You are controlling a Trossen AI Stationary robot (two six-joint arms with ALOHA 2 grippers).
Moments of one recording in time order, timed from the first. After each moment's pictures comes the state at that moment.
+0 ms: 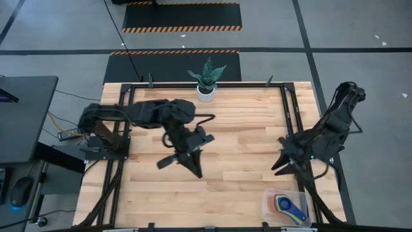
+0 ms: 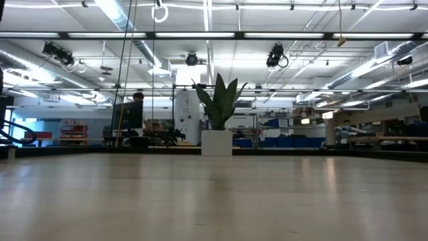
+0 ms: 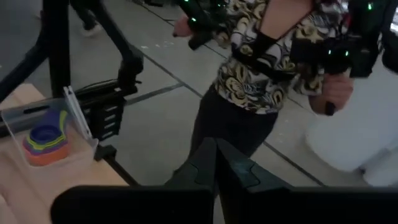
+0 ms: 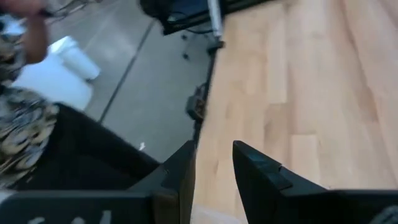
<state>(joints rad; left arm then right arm) -0.14 1.67 1.88 -0.57 0.86 -0.04 0.84 0.84 0.97 -0.65 0.28 0.71</state>
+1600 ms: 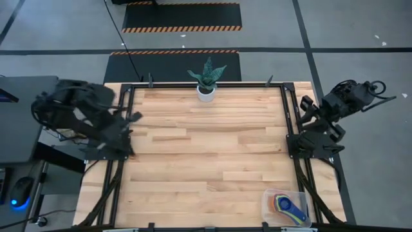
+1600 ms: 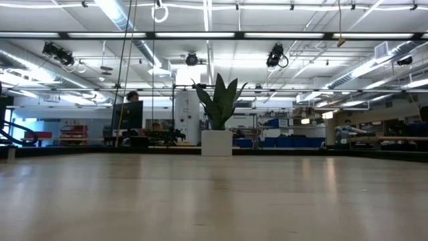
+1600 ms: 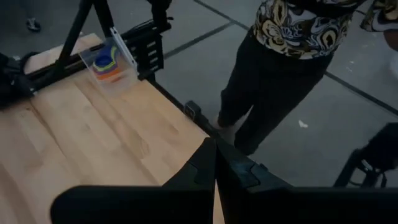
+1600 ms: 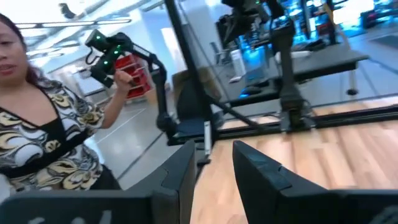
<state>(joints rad) -0.19 1.18 1.86 -1.31 0.50 0.30 0.84 0.31 0.97 -0.65 0.47 0.31</state>
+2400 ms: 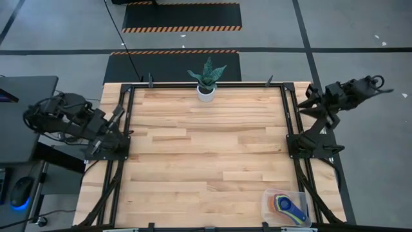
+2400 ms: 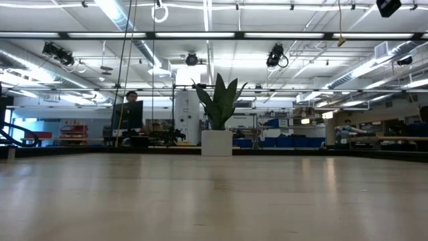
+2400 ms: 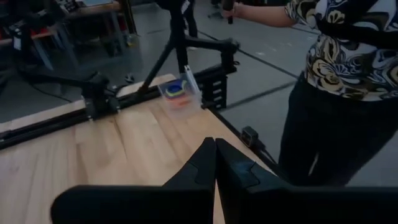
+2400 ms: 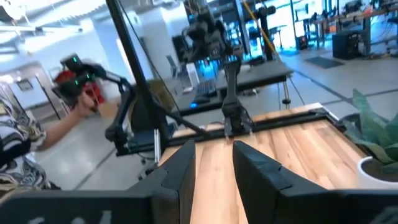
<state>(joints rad) -0.19 0.58 1.15 -0.82 0.25 0.16 0.84 0.12 0.97 -0.83 0.68 0.26</state>
